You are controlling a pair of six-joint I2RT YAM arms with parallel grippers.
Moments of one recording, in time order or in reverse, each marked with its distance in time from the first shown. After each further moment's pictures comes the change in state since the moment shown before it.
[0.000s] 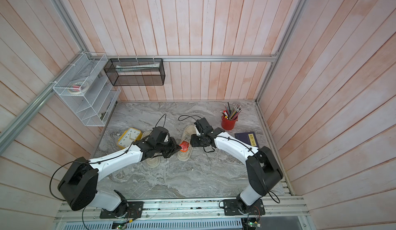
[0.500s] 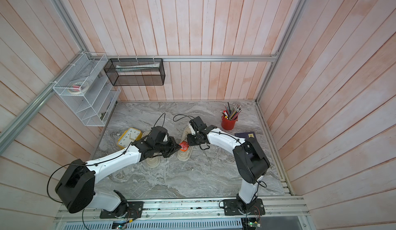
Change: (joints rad) left arm 0.000 -0.032 0.000 -0.004 0.000 0.000; right arm 0.004 0.142 0.072 0.032 -0.022 -0.083
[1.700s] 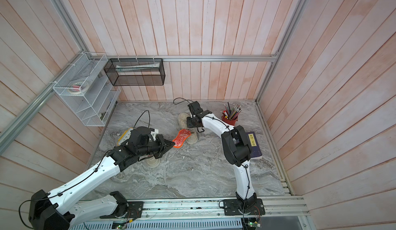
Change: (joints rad) left arm 0.005 -0.334 -0.027 -0.092 0.025 -0.128; right arm -0.096 0.319 0.486 -0.086 0.164 -0.053
